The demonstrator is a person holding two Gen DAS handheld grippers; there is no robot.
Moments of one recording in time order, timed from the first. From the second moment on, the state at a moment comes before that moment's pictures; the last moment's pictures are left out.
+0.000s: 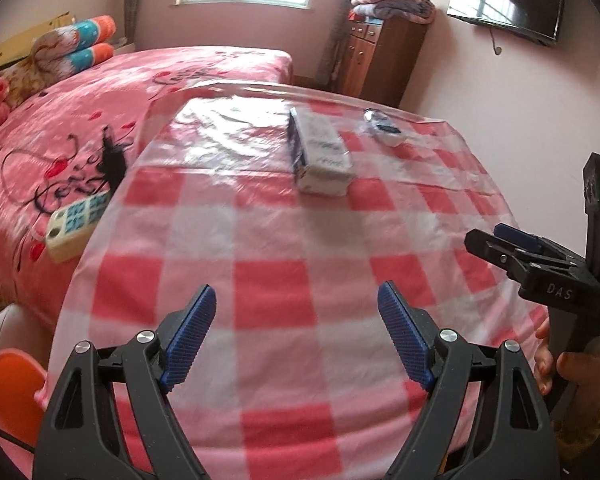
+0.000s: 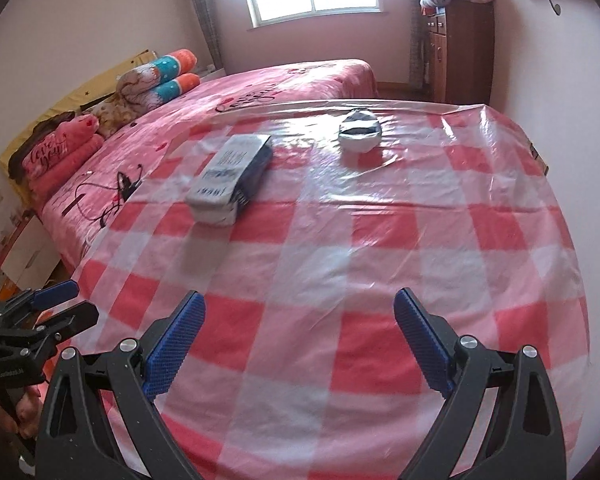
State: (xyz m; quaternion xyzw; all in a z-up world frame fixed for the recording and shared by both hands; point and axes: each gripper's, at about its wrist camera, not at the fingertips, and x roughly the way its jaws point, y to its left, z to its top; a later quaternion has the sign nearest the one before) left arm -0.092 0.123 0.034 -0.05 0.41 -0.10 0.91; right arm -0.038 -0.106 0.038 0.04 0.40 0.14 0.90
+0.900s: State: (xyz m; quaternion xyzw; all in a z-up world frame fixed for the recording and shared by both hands) left arm 0.031 0.067 0.027 -0.01 0.40 -0.11 0.91; right arm 0.084 -0.138 0.031 0.09 0.43 0.12 0.89
